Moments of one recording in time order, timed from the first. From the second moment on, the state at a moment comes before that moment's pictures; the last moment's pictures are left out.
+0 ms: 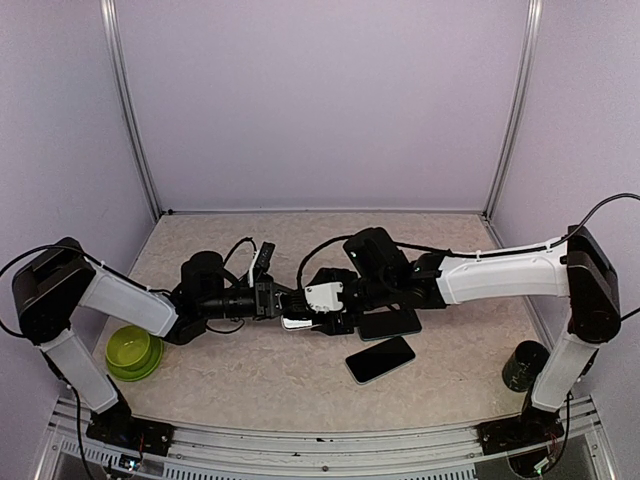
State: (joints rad) left arm -0.72 1.65 0.60 0.89 0.59 -0.82; right arm 0.99 1.74 1.16 -0.09 -0.17 -0.87
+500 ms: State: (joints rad) left arm -0.71 1.65 0.59 0.92 0.61 -0.83; right arm 0.99 1.74 1.16 -0.08 -0.18 -0.87
